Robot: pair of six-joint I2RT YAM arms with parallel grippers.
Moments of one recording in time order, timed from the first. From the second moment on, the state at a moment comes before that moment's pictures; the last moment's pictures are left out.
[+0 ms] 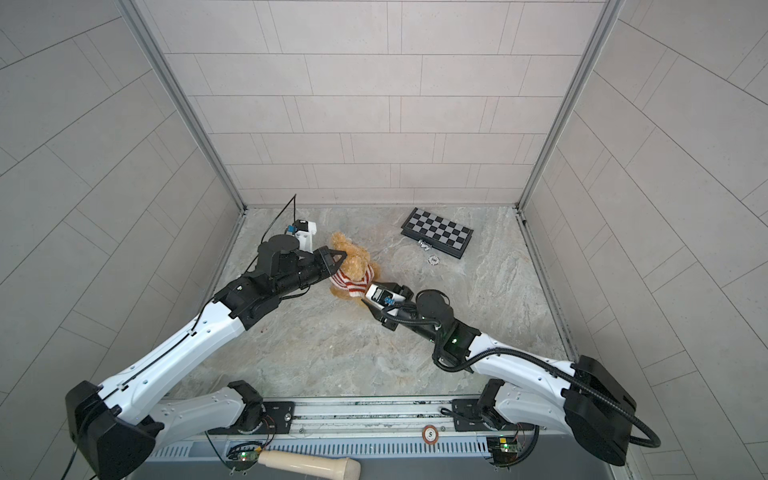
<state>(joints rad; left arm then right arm) -0.61 1.13 1.03 -0.29 0.11 -0.90 0.89 1.13 0.52 0.47 -0.06 -0.37</state>
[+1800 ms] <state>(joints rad) -0.65 1.22 1.03 -0.12 0.10 -1.10 0.91 1.30 0.52 0.77 0.13 -0.42</state>
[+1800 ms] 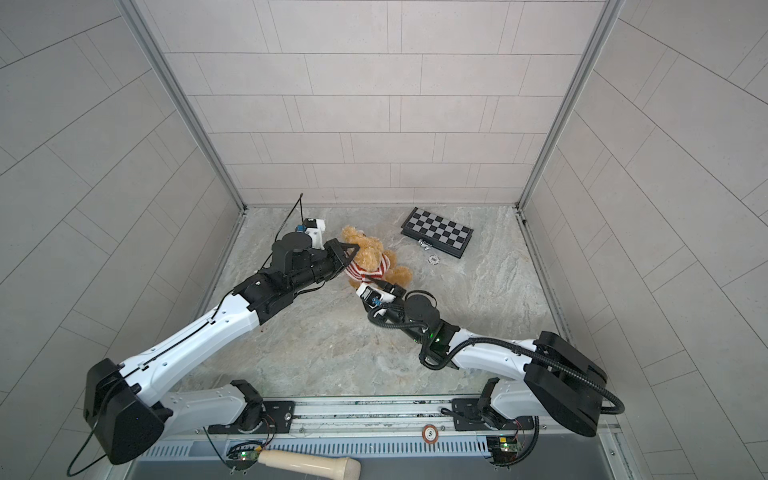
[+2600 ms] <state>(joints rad) -0.65 1.23 1.03 -0.12 0.11 -1.11 0.92 1.31 0.45 0.77 0.15 -0.51</state>
